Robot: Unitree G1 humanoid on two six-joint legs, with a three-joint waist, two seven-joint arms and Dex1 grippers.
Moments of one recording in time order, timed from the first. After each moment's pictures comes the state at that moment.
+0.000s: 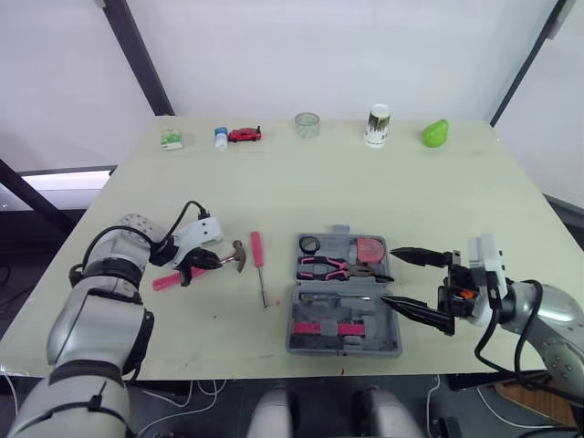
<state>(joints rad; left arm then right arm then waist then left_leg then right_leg) -0.85 0.81 -0.22 1.13 0.20 -0.14 -1.36 -0.03 -0.66 -0.08 -0.51 0.71 0.43 0.98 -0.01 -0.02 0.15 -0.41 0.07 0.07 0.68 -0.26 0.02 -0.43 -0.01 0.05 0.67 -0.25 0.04</state>
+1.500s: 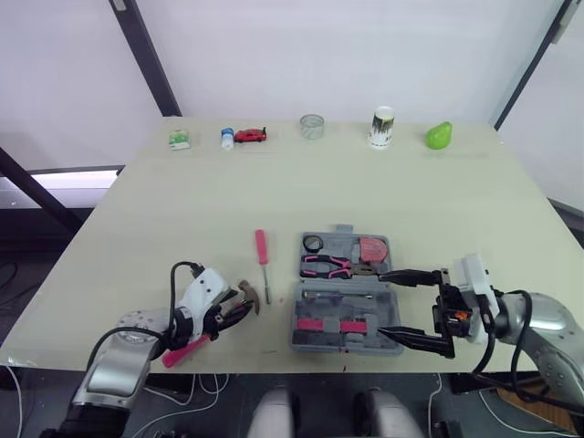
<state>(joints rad) 0.01 0.67 0.04 -0.04 -0.12 0.33 -0.83 0.01 -0.69 -0.01 -0.49 0.66 0.37 1.09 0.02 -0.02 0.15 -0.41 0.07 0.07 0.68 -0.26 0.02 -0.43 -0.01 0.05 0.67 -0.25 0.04</state>
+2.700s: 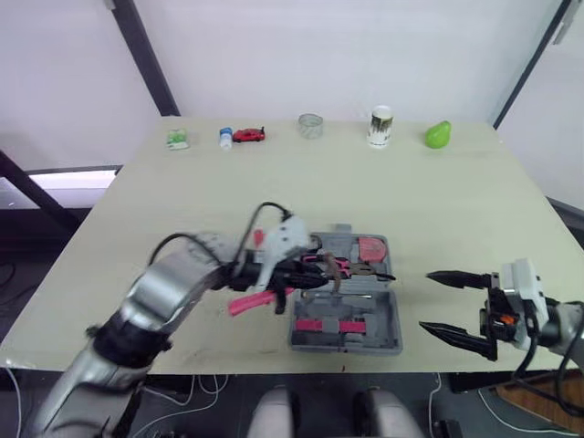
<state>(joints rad) -0.67 0.72 -0.45 -0.33 -0.36 0.89 -0.99 0.19 -0.80 -0.27 -0.45 0.65 0.32 1.13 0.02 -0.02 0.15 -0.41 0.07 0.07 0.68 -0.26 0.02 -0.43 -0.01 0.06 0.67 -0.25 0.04</state>
